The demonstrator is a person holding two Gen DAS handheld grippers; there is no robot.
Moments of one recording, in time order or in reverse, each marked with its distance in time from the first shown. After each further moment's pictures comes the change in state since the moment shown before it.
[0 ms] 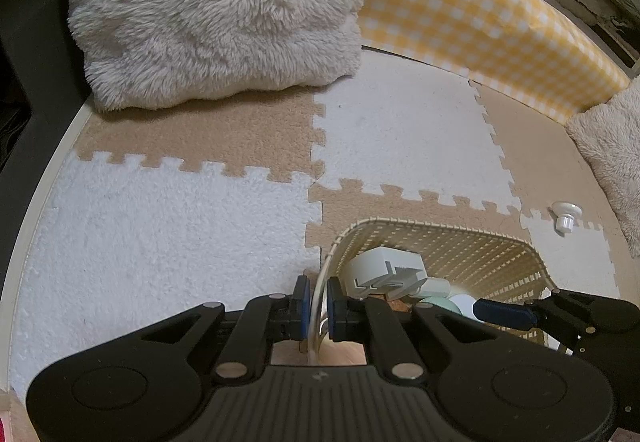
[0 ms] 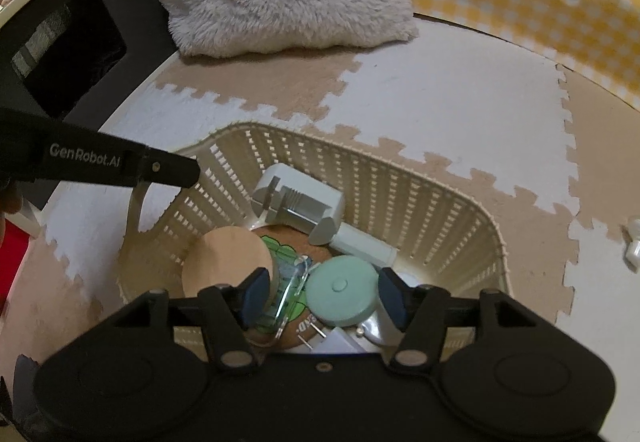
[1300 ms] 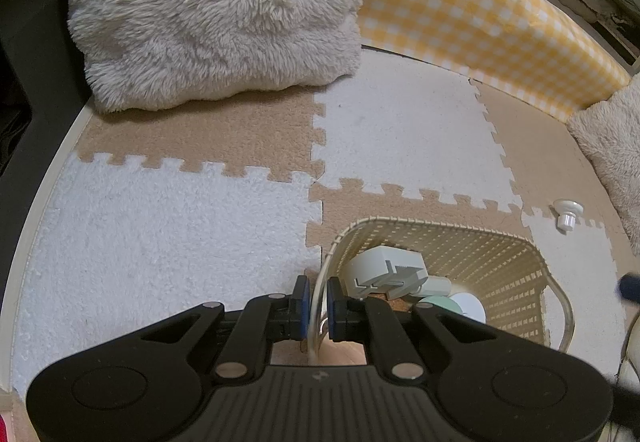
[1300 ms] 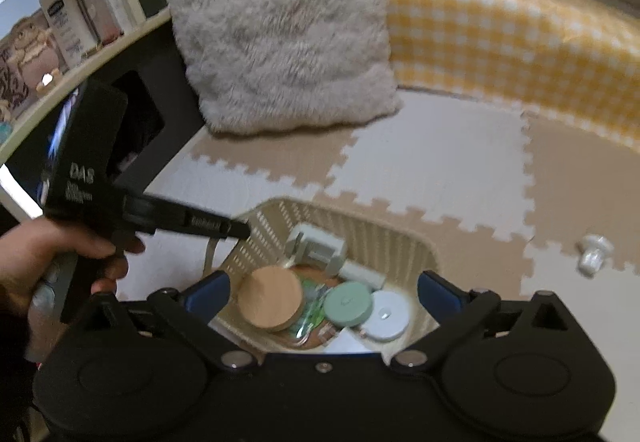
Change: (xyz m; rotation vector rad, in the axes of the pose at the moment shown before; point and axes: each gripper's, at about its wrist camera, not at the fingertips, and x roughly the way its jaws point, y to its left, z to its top) left arm 0.000 0.000 0.000 0.002 0.000 0.002; right arm -0.114 -0.009 -0.006 0.059 -0.210 0.016
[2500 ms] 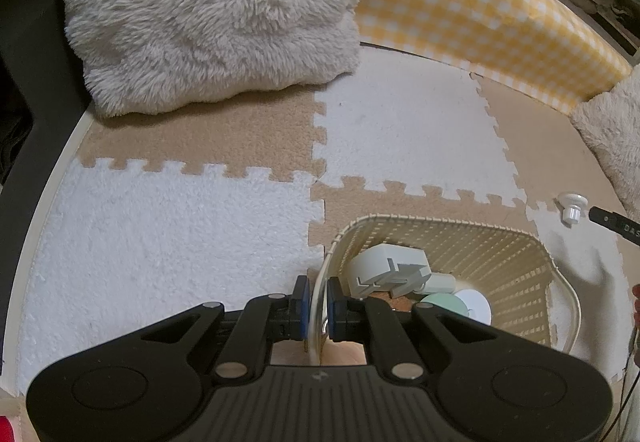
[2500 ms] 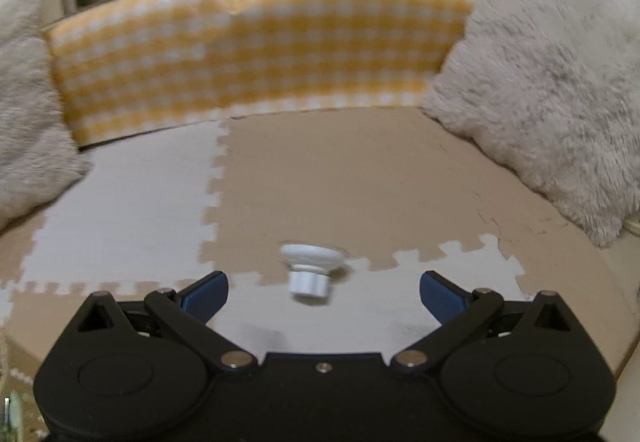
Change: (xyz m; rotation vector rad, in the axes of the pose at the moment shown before) left arm 0.001 -0.003 0.001 0.028 0.005 0.021; right arm 0.056 -0.234 -0.041 0.345 -0.118 -0.516
